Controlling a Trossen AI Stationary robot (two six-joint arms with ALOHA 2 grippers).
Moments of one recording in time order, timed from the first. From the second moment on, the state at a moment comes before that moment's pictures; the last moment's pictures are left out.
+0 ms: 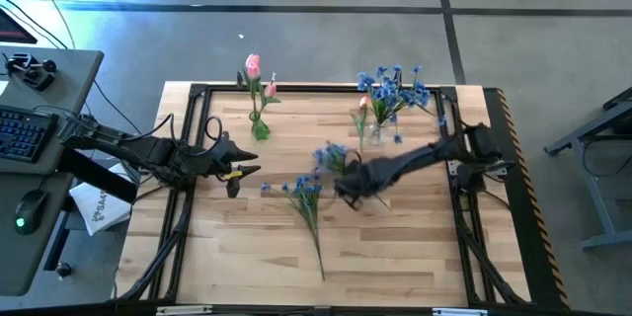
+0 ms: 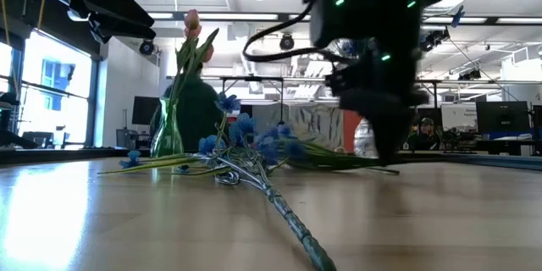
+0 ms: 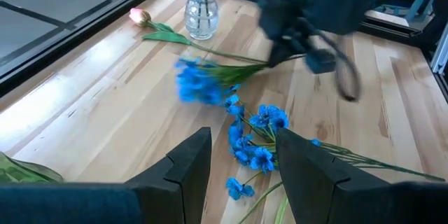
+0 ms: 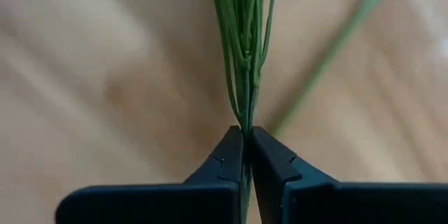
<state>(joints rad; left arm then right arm) -0.27 0.70 0.54 -0.35 -0.49 -0.39 0.13 1.86 1.16 -0.86 0.23 0.86</state>
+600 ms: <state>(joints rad) -0.27 0.79 0.54 -0.34 -0.49 -0.39 0.37 1.77 1.07 -0.79 0.15 0.97</state>
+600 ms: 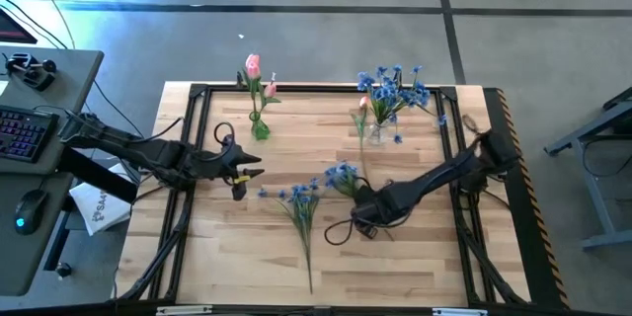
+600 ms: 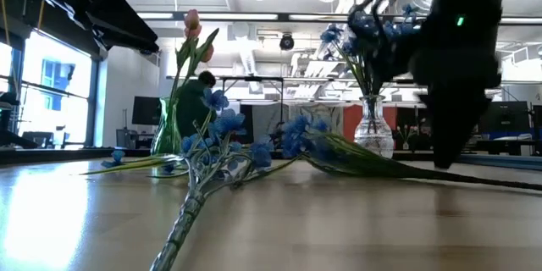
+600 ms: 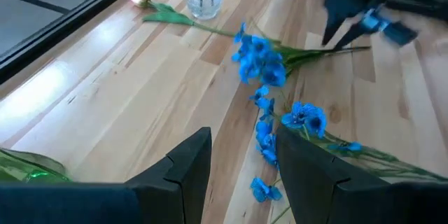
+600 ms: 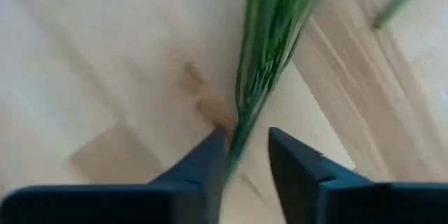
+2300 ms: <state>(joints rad) -0.27 0.82 0.54 -0.31 -0.52 -0.36 0.52 1.65 0.69 0.01 0.78 0.76</state>
